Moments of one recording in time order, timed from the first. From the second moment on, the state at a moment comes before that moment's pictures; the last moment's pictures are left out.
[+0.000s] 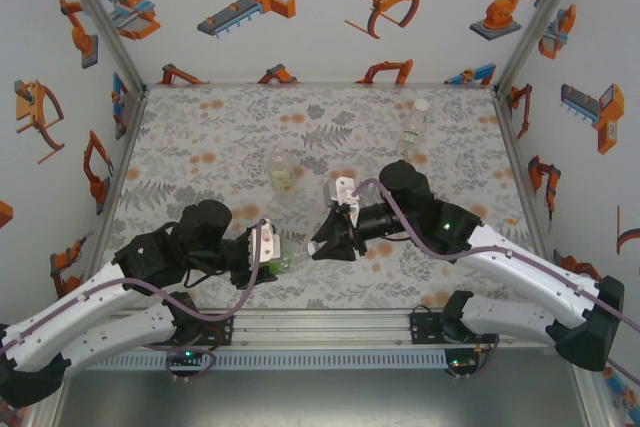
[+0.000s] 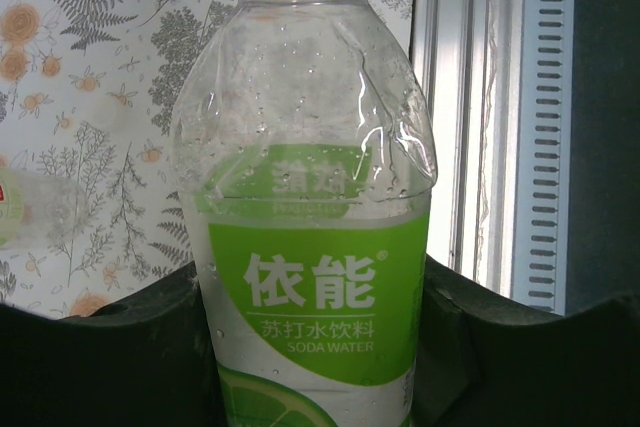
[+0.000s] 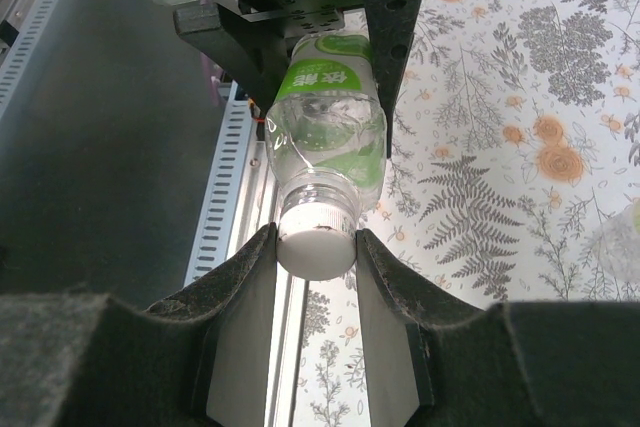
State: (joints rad) left arm -1.00 0.70 0.80 -0.73 0.36 0.41; right arm 0.95 1.03 0.95 -0.26 -0.77 -0.14
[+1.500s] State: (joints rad) left arm -1.00 0.70 0.79 -0.78 0.35 0.38; right arm 1.03 1.10 1.02 -0.36 -0.64 -0.08
